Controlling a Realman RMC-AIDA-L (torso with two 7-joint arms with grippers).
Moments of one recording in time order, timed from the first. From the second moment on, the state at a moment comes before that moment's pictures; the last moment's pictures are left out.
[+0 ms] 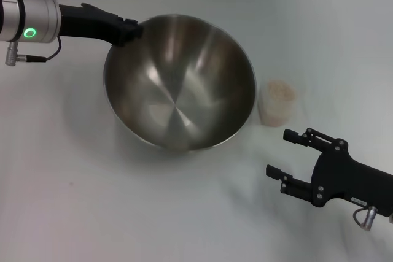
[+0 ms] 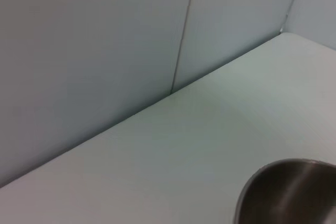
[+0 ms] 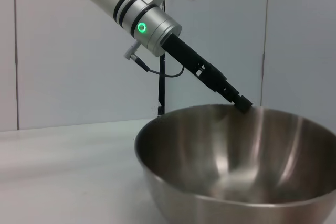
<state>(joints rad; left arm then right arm) -0.75 -2.07 0.98 0.87 2.24 1.15 -2.02 0.32 2.08 -0.26 -0.19 -2.13 -1.60 0.46</state>
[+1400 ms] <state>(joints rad) -0.51 -2.06 0.92 0.95 1.73 1.30 -1.72 0.32 2.08 -0.26 -0.19 -2.13 -1.59 0.46</state>
